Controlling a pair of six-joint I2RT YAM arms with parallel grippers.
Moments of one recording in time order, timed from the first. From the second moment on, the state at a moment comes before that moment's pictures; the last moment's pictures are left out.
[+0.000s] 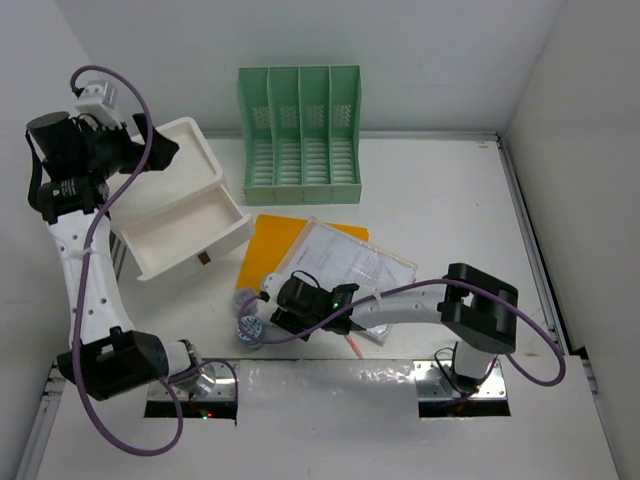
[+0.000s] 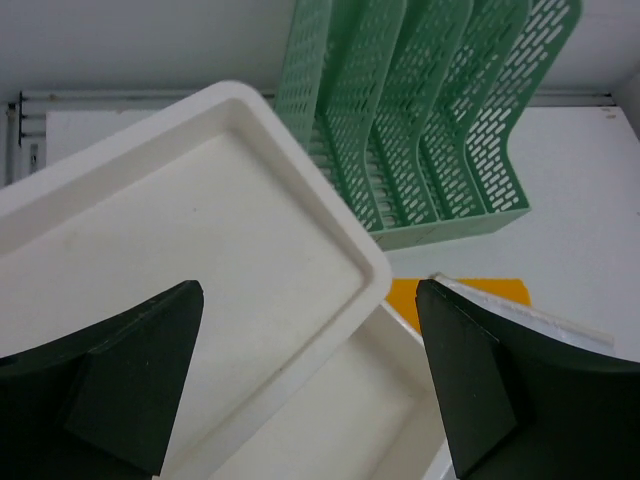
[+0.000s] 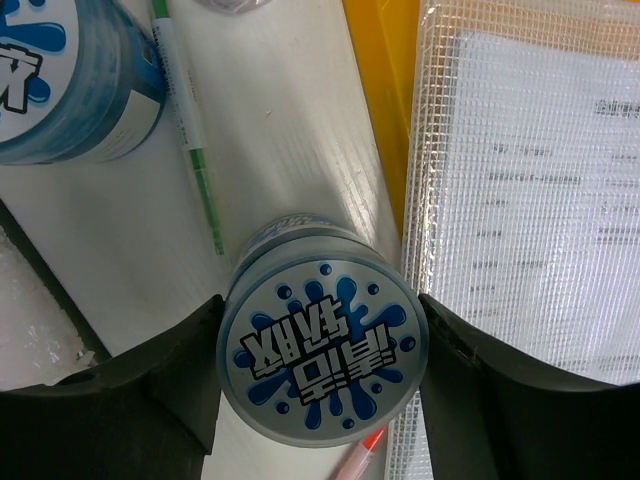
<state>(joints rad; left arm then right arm) 0.43 1.26 1.49 -0.61 0.64 -0.04 1.25 1.74 0.96 -0.15 0.22 0.03</state>
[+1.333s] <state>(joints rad) -0.47 1.22 1.55 -0.97 0.65 0.58 0.91 1.12 1.09 -0.39 0.15 0.12</state>
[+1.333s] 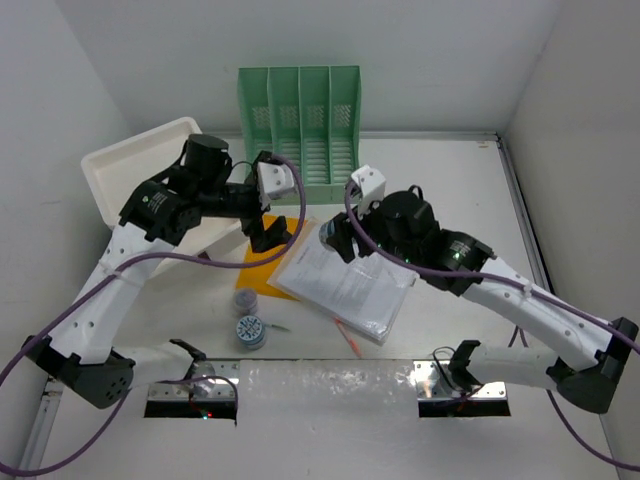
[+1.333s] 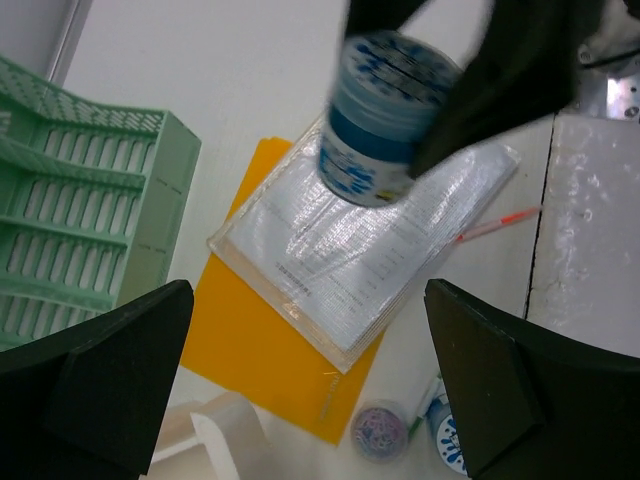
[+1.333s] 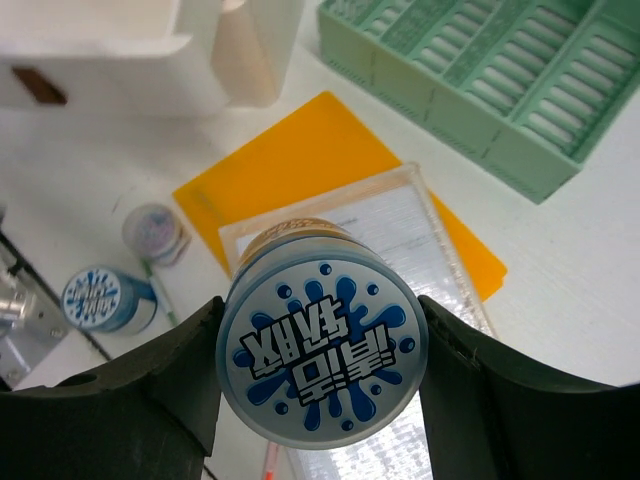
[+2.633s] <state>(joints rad) -0.67 1.16 1.22 -0.49 0.24 0.58 0.72 1.40 1.36 -0.24 -0.31 0.39</state>
